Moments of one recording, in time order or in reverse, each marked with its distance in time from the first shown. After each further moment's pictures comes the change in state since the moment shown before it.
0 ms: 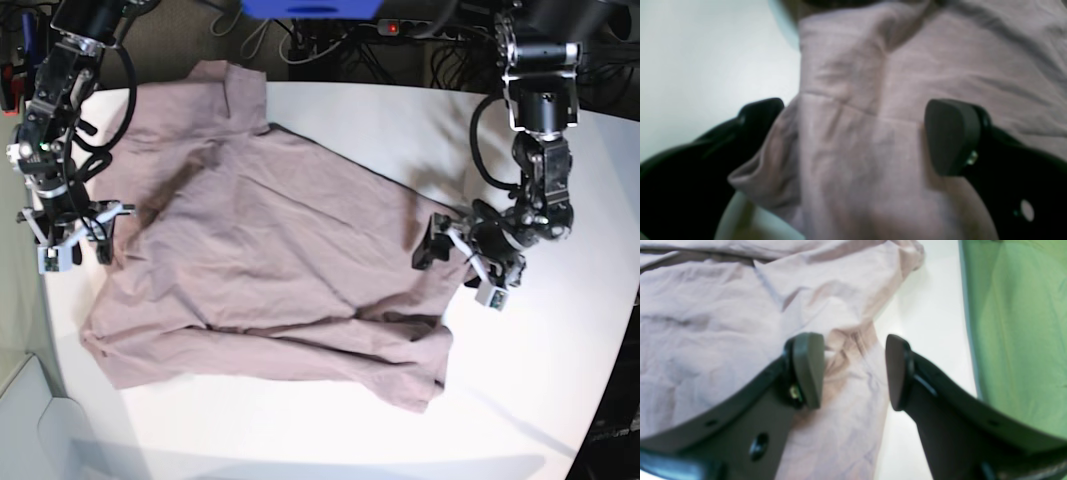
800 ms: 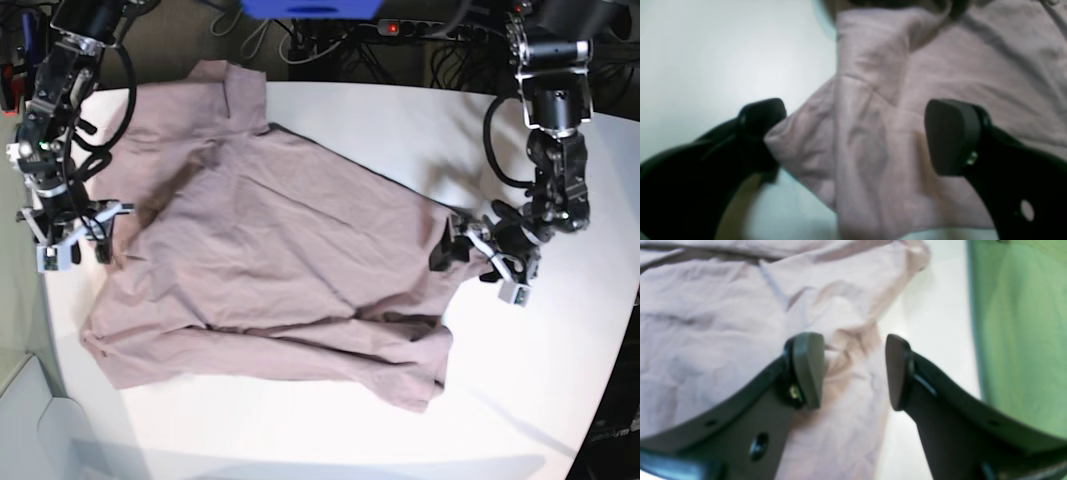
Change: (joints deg) left arm 0.1 -2.3 -2.6 -0.3 -6.4 -0.2 2.6; right arm -0.2 0.1 0.2 0.0 0.0 0.0 0.1
